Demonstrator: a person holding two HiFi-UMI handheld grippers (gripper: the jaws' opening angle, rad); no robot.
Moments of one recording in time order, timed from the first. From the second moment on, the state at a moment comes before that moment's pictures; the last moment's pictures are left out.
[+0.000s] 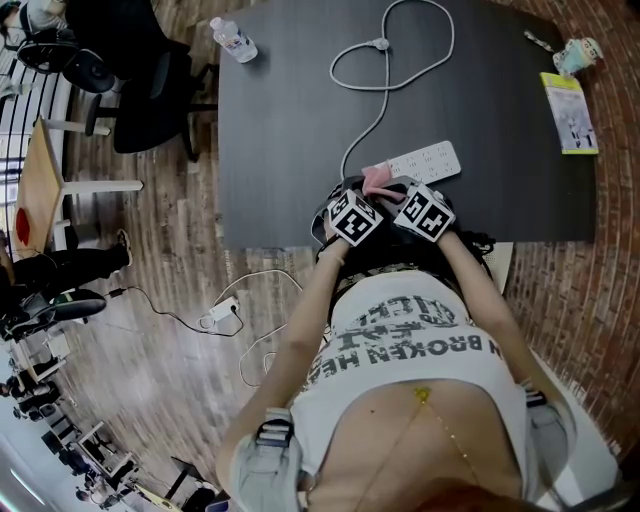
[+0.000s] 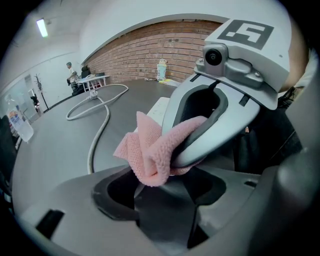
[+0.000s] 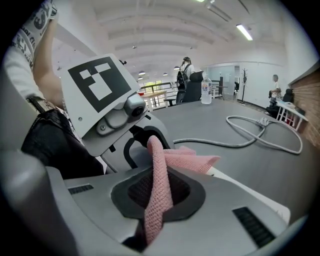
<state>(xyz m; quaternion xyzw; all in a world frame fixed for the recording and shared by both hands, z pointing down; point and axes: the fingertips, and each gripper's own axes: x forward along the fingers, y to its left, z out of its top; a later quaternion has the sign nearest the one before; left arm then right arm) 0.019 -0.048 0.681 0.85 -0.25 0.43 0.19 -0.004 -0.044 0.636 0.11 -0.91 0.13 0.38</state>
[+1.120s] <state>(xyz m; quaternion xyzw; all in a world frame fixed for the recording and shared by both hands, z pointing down) 0.018 -0.047 0.681 0.85 -0.25 0.43 0.19 0.024 -0.060 0.636 0.10 -0.90 0.09 0.42</state>
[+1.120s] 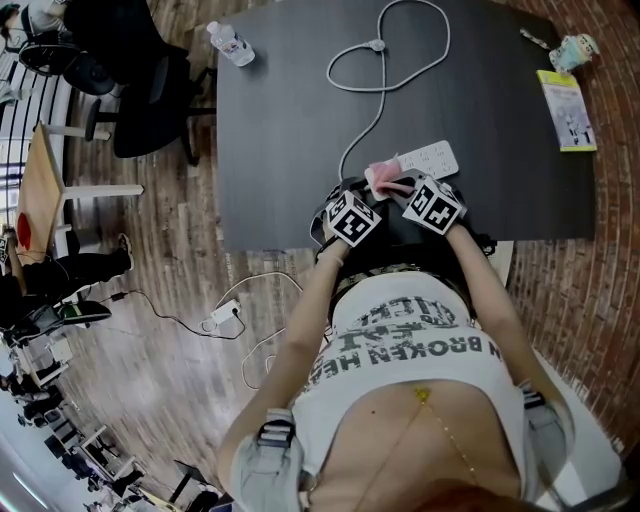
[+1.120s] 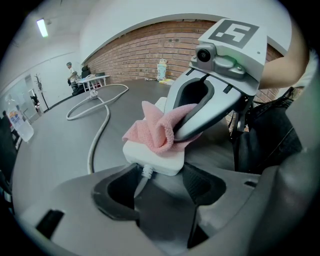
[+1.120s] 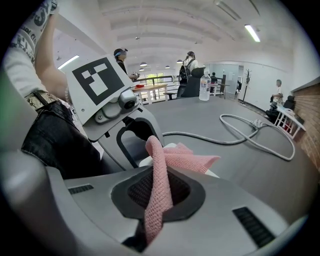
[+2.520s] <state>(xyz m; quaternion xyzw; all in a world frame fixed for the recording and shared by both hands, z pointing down) 0.018 -0.049 0.682 0.85 -0.24 0.43 0.19 0.098 -0.096 0.642 0.17 -0.87 0.11 0.45</state>
